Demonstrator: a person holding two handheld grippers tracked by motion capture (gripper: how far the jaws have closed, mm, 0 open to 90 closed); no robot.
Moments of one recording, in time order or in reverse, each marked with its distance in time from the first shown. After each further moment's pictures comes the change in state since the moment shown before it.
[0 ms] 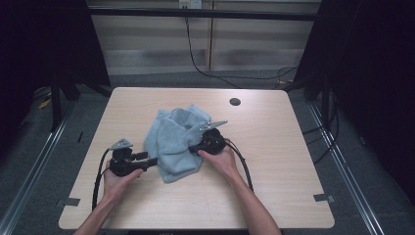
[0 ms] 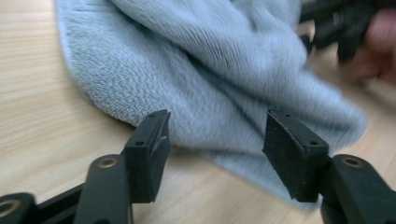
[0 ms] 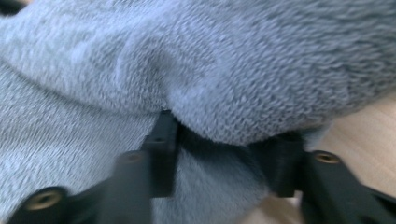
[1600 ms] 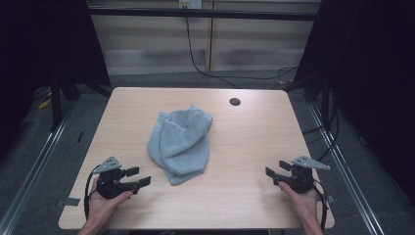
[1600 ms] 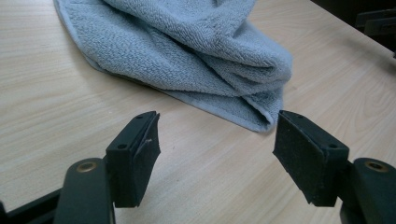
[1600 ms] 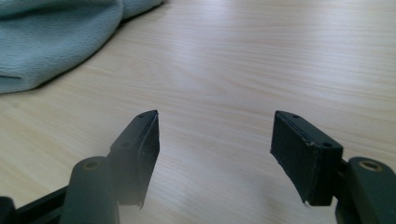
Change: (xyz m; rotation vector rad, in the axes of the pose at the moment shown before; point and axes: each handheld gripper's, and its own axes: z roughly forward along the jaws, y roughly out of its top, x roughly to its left) left arm -0.031 -0.037 -0.048 -0.012 -0.021 0.072; right arm -0.027 -0.157 -0.214 -0.222 -0.374 0.232
